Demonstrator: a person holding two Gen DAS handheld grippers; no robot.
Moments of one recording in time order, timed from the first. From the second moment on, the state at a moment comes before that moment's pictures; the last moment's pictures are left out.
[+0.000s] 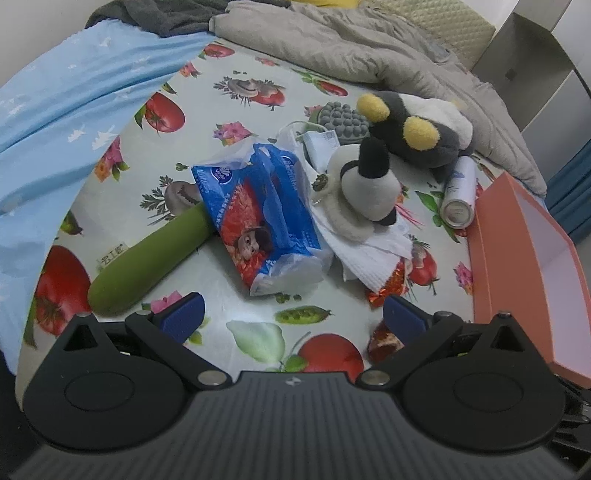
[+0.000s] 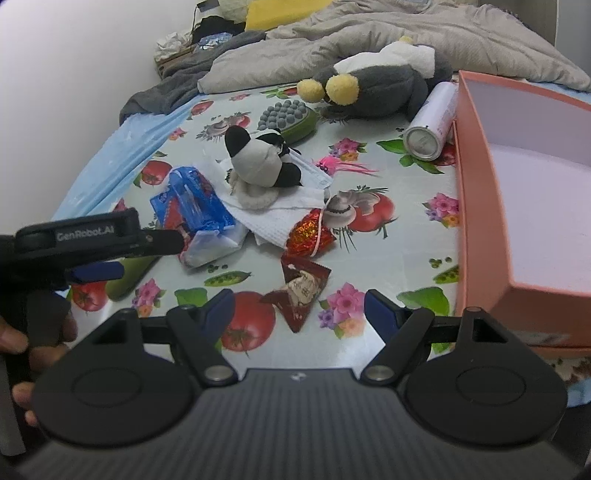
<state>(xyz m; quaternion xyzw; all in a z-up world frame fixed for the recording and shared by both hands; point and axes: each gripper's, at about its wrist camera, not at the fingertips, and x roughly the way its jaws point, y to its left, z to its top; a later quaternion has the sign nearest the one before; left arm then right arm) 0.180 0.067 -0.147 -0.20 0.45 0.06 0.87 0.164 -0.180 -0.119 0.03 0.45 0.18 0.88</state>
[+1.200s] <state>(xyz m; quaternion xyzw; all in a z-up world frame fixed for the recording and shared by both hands) 0.244 0.085 -0.211 -0.23 0.46 0.05 0.86 0.234 -0.132 -0.184 0.00 0.52 0.17 0.84</state>
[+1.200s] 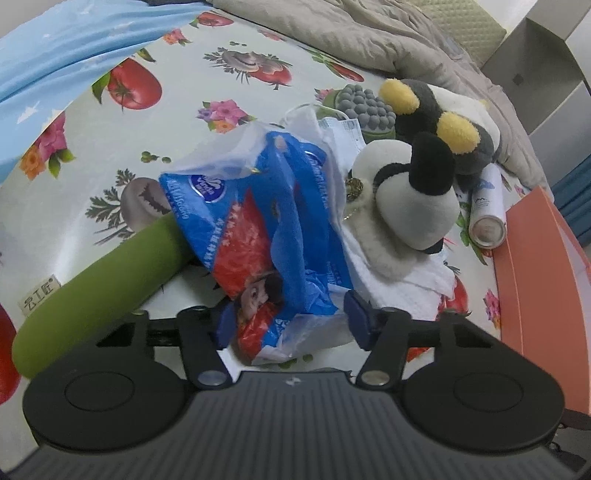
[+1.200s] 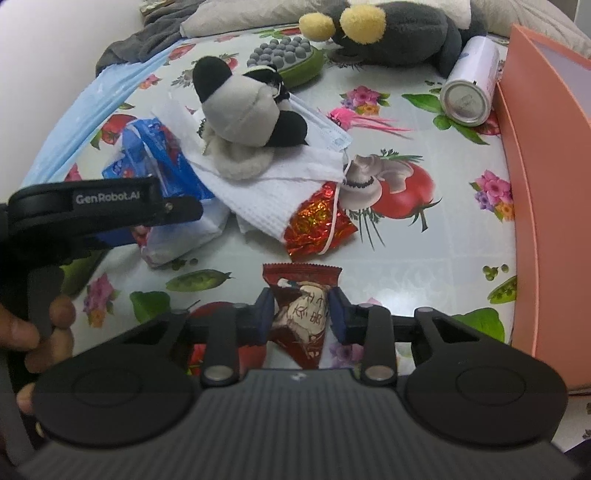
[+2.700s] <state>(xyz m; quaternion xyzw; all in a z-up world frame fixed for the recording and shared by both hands) 0.167 0.019 -0.068 -0.18 0.38 -0.09 0.90 0.178 -0.190 -0.065 0.02 0.36 0.12 0.93</state>
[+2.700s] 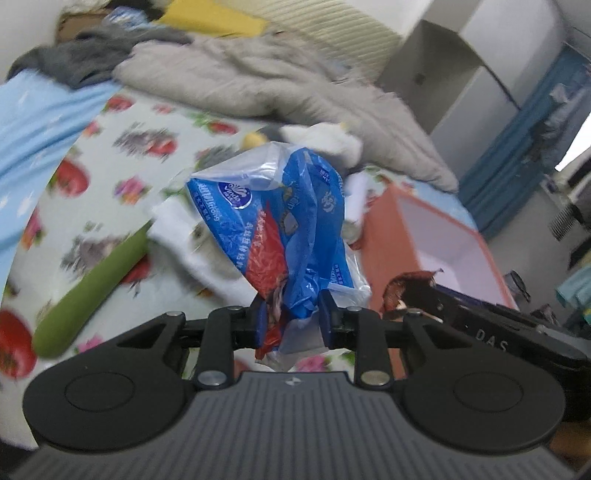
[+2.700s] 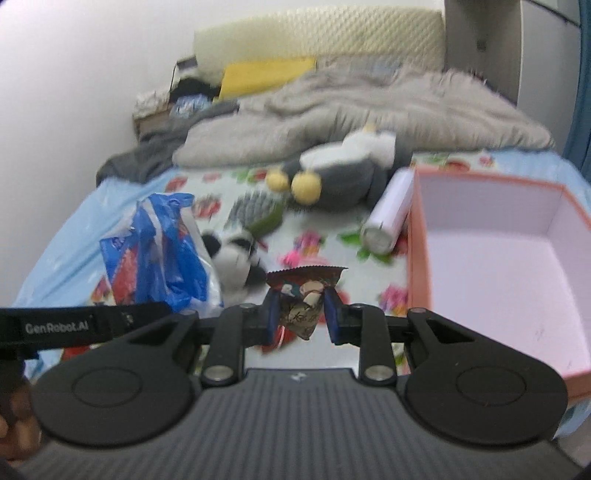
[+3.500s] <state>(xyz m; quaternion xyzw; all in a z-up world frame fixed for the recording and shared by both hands) 0.263 -0.129 0.038 -0.10 0.35 -0.26 0.89 0.205 -0.305 0.044 0.04 0.23 0.04 0.97</state>
